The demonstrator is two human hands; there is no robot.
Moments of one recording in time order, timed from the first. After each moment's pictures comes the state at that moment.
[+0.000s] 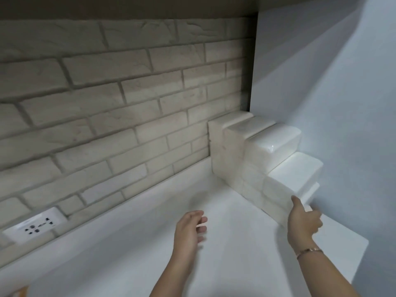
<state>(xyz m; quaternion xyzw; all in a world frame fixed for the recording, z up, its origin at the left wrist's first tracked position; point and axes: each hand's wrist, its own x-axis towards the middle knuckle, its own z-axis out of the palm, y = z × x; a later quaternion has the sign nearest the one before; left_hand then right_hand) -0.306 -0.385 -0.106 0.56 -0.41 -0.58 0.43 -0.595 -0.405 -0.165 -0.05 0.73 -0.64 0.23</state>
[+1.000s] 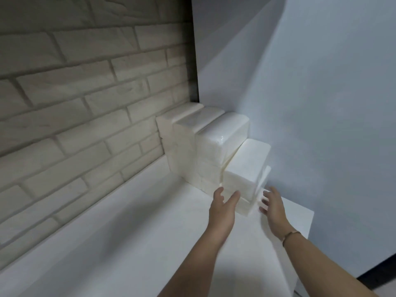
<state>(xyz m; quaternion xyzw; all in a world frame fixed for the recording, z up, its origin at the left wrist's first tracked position) -0.478 -0.406 -0.136 0.51 -0.55 -0.62 0.26 -0.652 -0.379 -0.208 -0.14 0.64 -0.65 0.38</state>
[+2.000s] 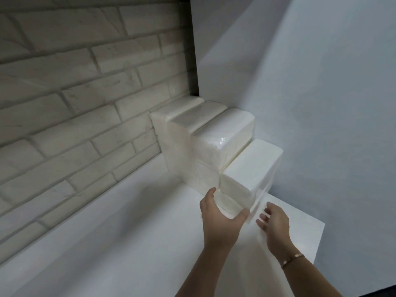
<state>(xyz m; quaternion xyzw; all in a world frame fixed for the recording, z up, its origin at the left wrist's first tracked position) -0.520 -0.422 -0.166 0.54 -0.63 -0.43 0.34 -0.672 -0.391 -0.231 0.00 0.63 -0.67 0.39</state>
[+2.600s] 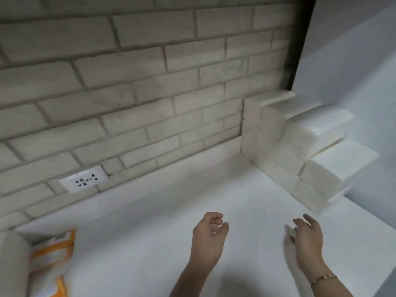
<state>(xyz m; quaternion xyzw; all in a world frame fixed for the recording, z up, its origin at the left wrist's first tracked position) -0.273 -0.343 -0.179 0.59 -0.49 -0.49 0.41 -0.518 -0.334 -0.212 -0.14 0.73 -0.57 0.36</state>
